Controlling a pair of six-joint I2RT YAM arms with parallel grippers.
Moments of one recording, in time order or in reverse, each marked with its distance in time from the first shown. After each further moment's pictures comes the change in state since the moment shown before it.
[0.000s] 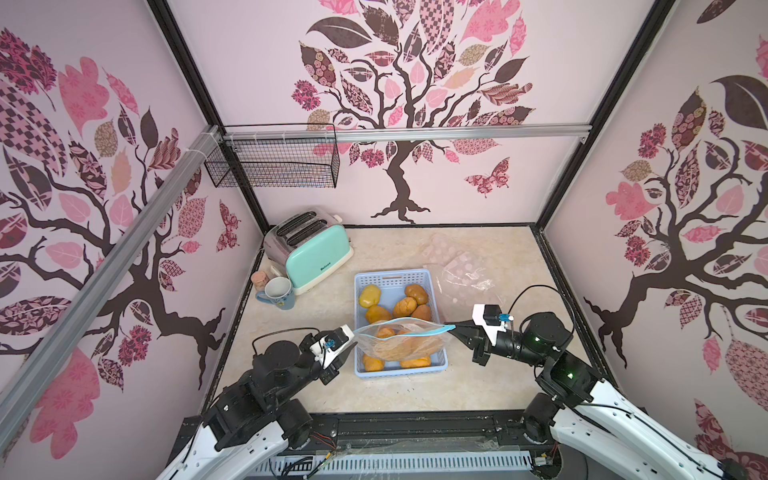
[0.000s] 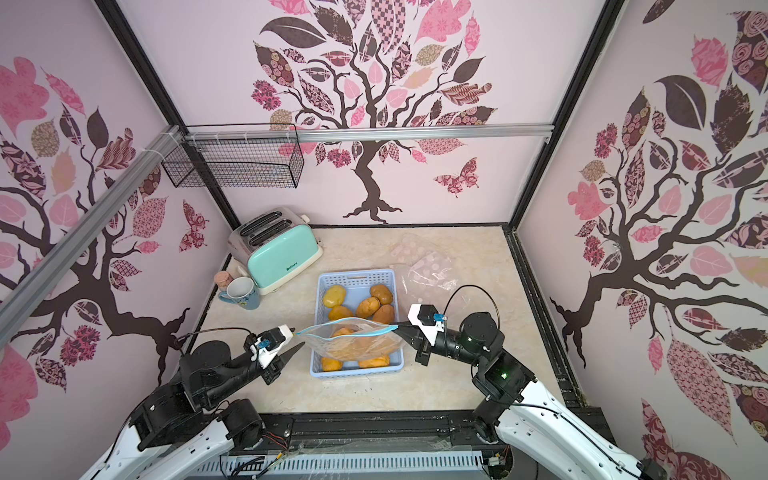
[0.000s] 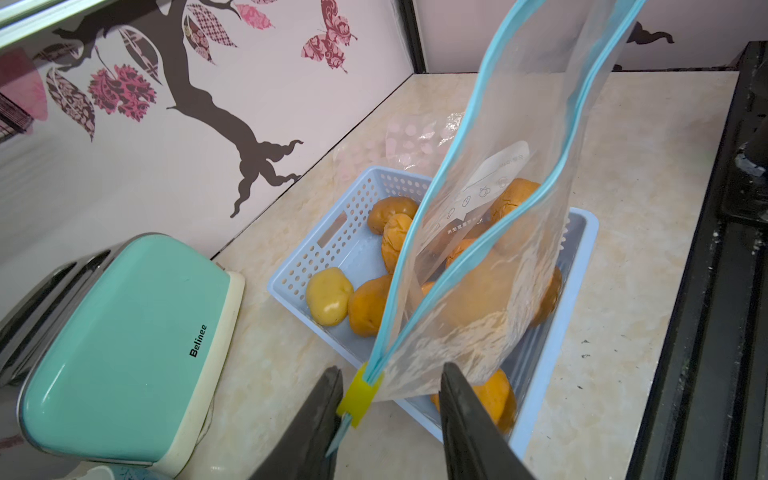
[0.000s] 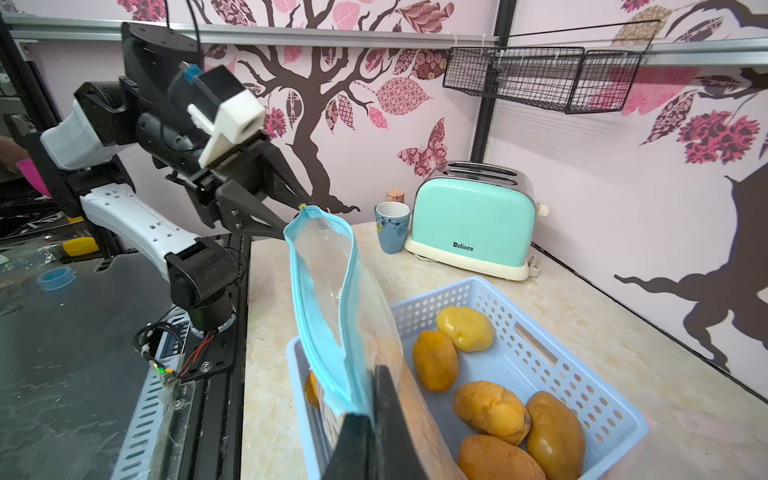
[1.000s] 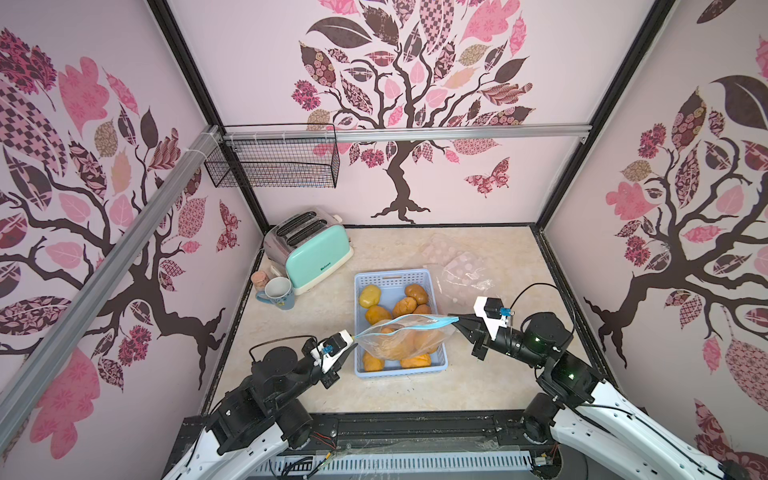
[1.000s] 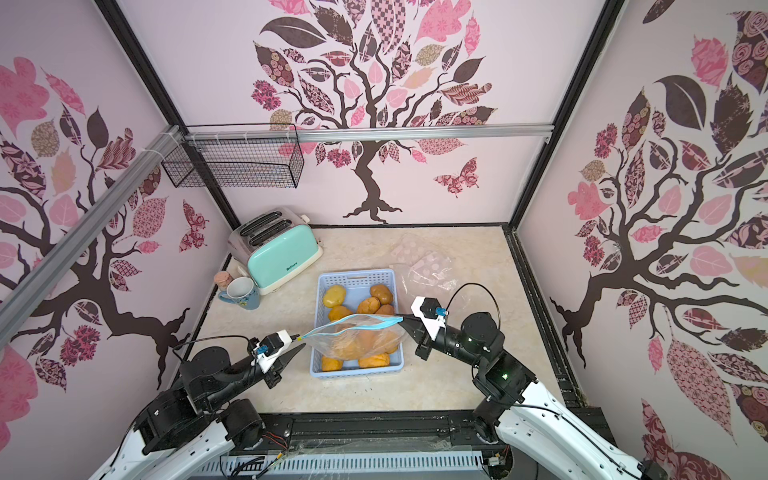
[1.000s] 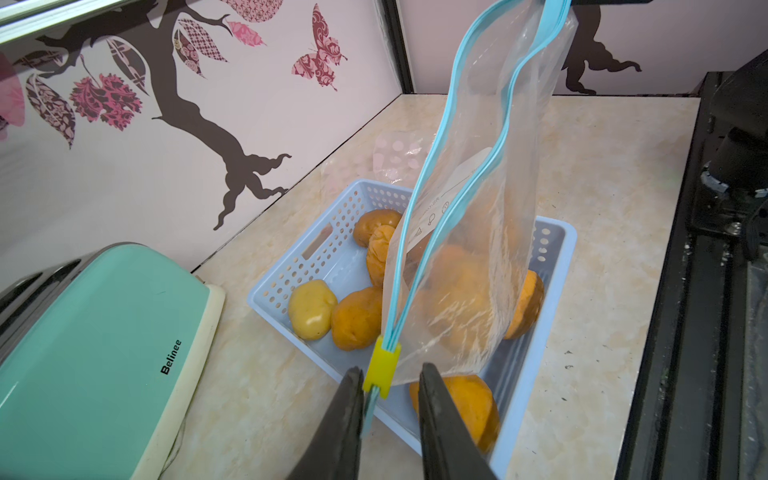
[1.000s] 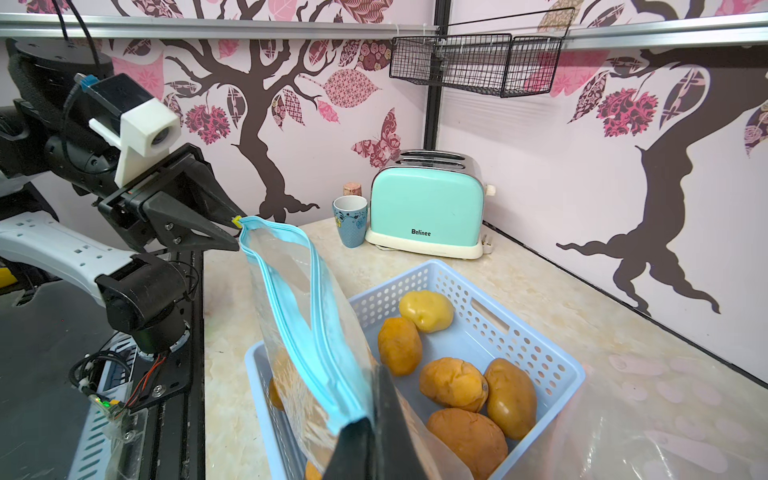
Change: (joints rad) left arm 0.000 -0.052 -0.069 0.047 0.025 -0.023; right arm -0.001 -0.008 0.000 -0.019 0.140 0.030
